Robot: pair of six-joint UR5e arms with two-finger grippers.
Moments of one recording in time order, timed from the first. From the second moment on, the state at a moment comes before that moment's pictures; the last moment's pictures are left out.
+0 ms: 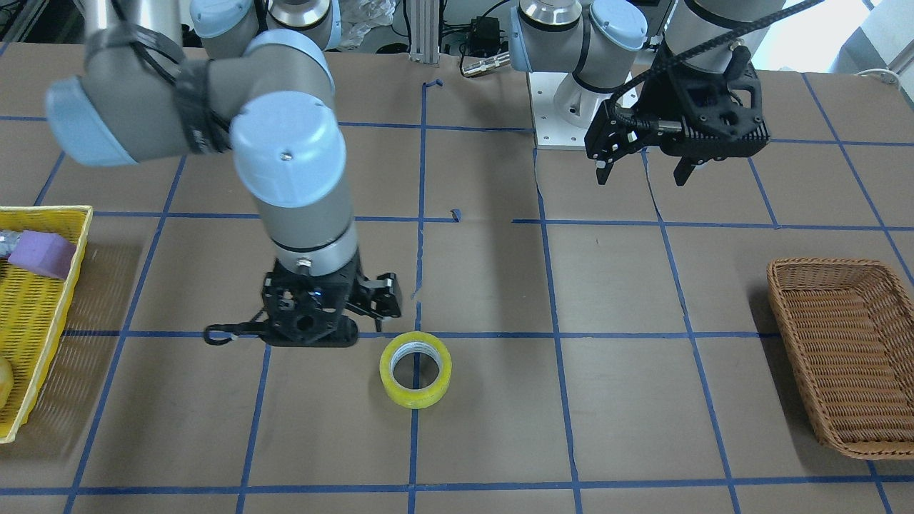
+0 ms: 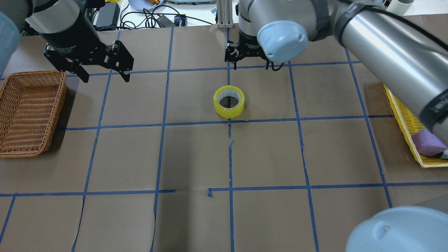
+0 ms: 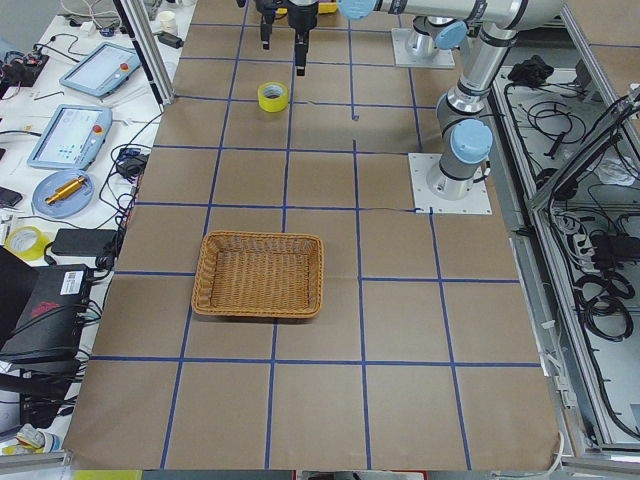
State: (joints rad) left arm -1.56 -1.57 -1.51 -1.59 1.60 0.01; right arm 1.78 -1.19 1.37 -1.81 -1.58 0.19
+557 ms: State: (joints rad) left arm -1.68 -1.73 -1.51 -1.38 1.51 -0.13; right arm 1.64 -1.44 1.44 -1.49 -1.59 -0.06
